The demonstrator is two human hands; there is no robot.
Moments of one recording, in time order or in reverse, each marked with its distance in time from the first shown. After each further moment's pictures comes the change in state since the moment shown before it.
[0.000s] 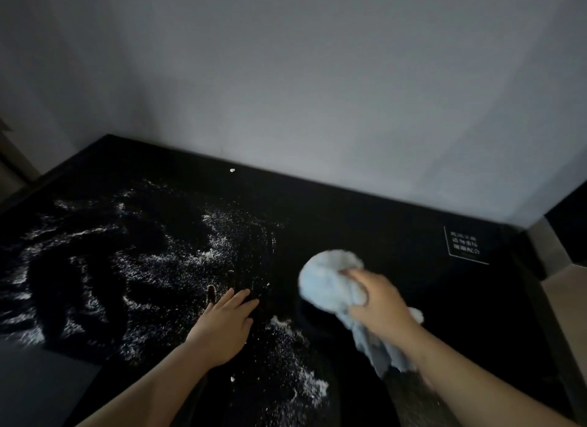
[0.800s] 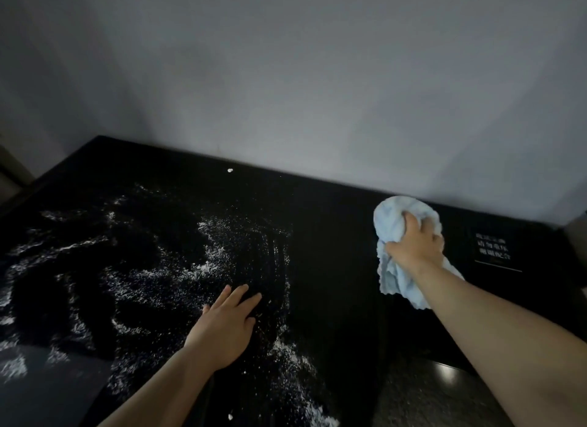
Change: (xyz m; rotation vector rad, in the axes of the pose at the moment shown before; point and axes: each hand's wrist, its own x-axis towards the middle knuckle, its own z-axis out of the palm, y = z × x) left_hand 0.031 0.002 -0.021 -0.066 -0.044 -0.070; right_hand 0.125 0.038 -0.042 -0.285 0.224 0.548
